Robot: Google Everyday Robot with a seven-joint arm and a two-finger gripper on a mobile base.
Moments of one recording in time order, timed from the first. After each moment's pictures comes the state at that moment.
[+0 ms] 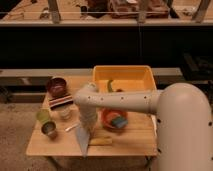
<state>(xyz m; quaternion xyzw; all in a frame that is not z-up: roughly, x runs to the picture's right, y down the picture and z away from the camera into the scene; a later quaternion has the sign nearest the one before) -0.088 0.203 0.807 -0.32 -0.26 -0.55 0.73</state>
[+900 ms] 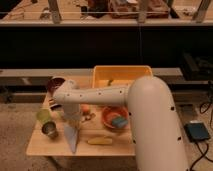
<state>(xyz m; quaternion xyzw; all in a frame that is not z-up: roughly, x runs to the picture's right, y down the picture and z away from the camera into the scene) -0.175 0.211 0.804 -0.31 -0.27 -0.61 0.68</state>
